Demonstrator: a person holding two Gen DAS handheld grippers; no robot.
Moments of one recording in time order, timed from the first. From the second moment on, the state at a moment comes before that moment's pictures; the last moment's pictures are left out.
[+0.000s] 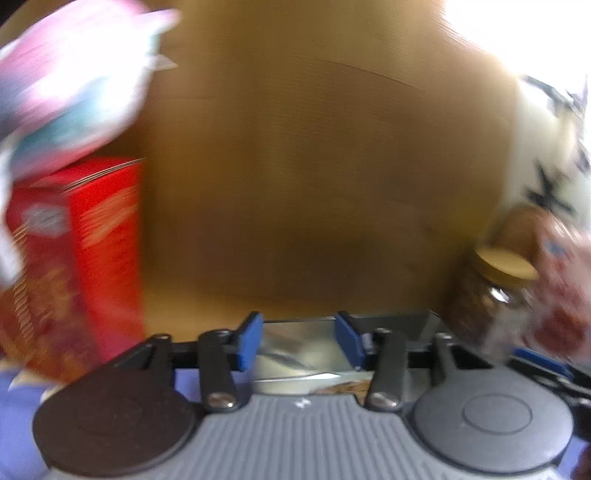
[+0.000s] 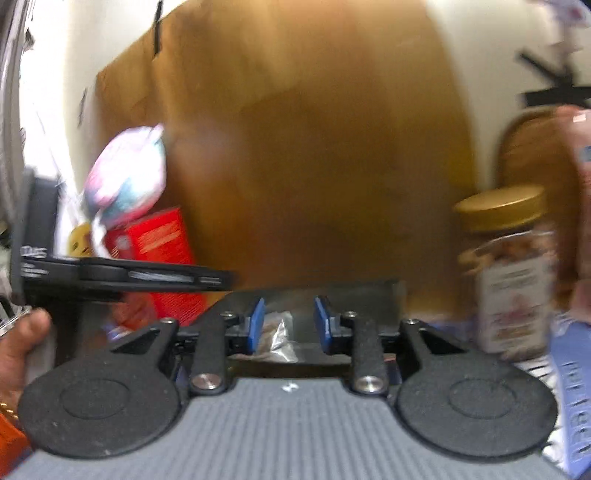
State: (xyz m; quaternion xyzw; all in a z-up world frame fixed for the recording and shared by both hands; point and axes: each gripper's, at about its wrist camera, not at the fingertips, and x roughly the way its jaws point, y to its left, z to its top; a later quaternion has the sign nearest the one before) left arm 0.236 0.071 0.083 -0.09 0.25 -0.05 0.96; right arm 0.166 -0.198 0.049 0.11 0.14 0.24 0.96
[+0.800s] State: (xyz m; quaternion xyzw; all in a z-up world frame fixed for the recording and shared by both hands) left arm 0.164 0.078 0.058 -0.10 0.33 -0.05 0.94; right arm 0.134 -0.244 0.004 0.20 0.31 0.22 0.90
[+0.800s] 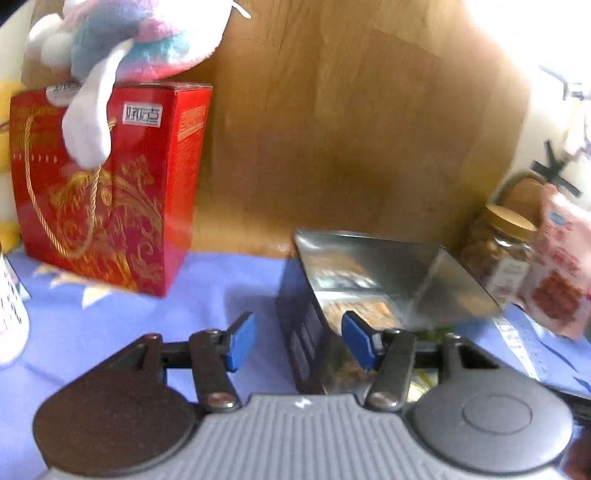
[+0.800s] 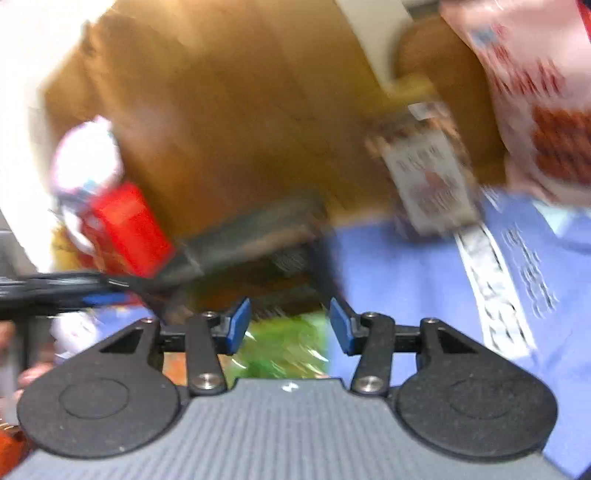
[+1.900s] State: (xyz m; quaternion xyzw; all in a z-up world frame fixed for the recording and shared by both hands) left arm 0.217 -0.019 0.016 -0.07 0.48 -0.21 0.85; right arm 0.151 -0.246 -0.029 0.33 0.43 0.27 0.80
